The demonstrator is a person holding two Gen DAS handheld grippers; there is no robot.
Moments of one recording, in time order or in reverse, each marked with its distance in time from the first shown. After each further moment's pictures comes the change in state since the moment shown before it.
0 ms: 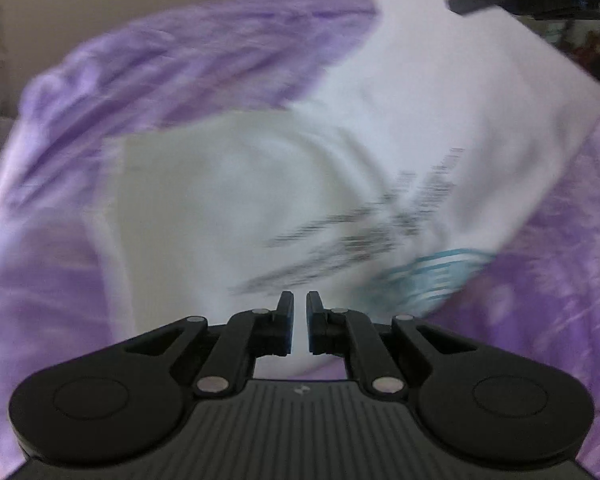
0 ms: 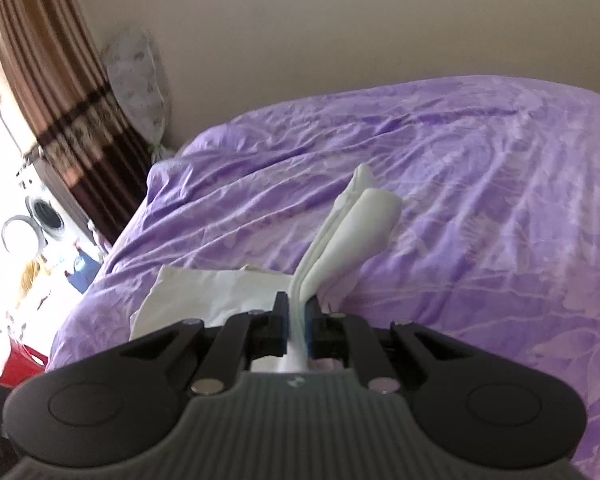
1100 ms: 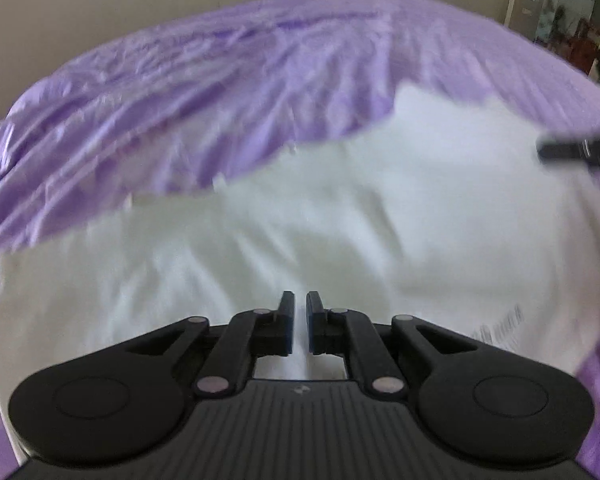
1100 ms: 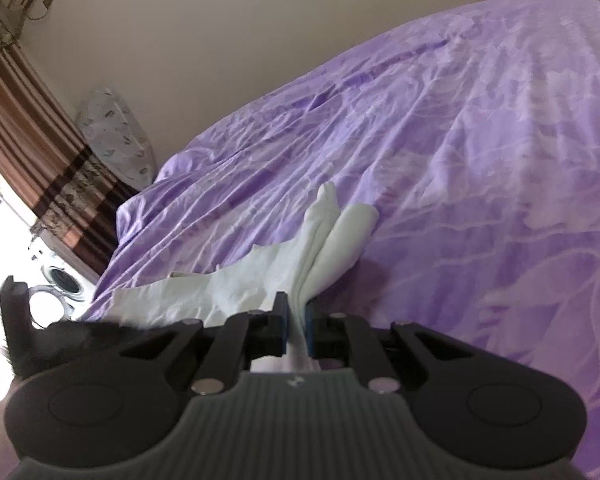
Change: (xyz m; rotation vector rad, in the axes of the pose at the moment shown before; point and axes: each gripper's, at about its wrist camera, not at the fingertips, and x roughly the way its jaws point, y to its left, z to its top) left arm 0.133 -0.090 0.100 0.072 -0.025 -0.006; right arm 0.042 -0.183 -0.075 0.259 -0.079 0.089
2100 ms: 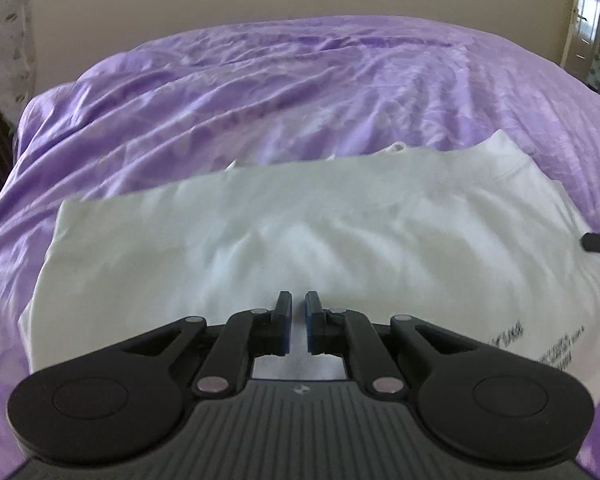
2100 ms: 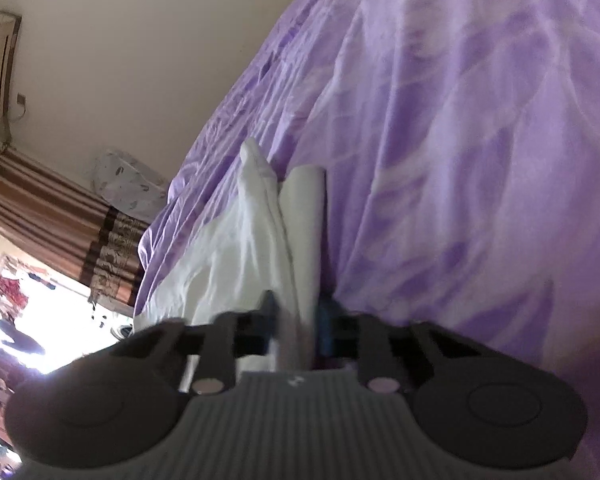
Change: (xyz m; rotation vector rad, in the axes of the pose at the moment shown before) left arm 0.003 0.061 -0.019 -0.132 -0.096 0.107; right arm 0.044 -0.117 -0.064 0.340 0.023 0.210
